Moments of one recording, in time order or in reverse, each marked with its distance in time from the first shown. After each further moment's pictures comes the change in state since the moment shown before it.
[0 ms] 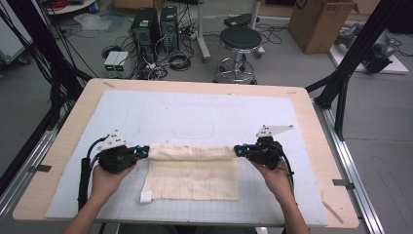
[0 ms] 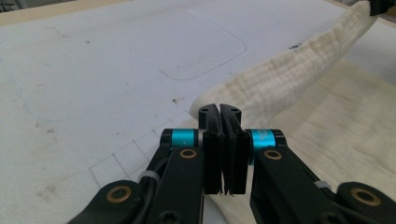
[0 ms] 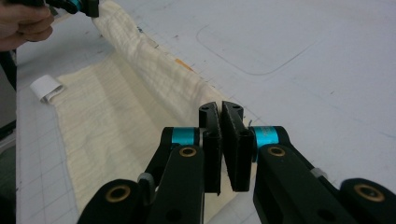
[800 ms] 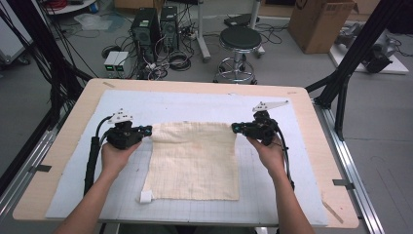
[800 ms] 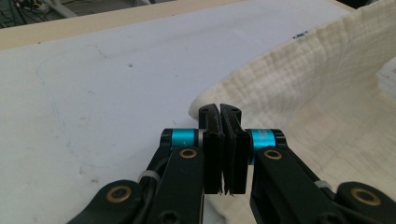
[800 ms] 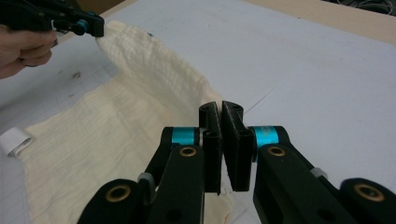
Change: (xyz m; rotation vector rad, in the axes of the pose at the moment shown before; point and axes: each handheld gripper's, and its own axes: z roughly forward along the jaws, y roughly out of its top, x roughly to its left) left arm 0.040 0.037 0.037 0.005 0.087 -0.070; right arm -0.037 0.052 0.015 -0.018 -0.038 0.050
